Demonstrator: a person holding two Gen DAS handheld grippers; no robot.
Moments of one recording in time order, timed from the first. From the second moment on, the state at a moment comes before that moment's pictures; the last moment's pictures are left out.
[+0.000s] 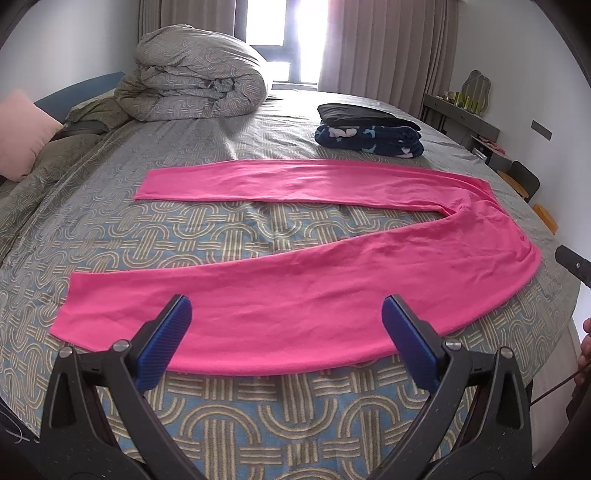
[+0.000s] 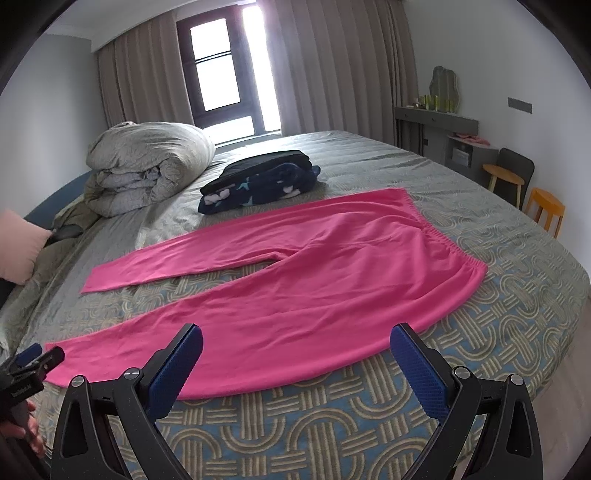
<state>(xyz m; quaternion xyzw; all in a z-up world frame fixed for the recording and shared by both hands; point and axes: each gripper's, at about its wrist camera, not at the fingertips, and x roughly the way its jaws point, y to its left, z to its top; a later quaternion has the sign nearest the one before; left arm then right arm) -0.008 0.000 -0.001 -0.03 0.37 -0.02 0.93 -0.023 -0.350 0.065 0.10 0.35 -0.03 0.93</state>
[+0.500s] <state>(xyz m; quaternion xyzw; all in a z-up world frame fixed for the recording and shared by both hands) -0.009 -0.001 -0.002 -0.03 0.37 -0.03 0.93 -0.021 -0.348 0.062 0.11 0.35 -0.03 0.93</state>
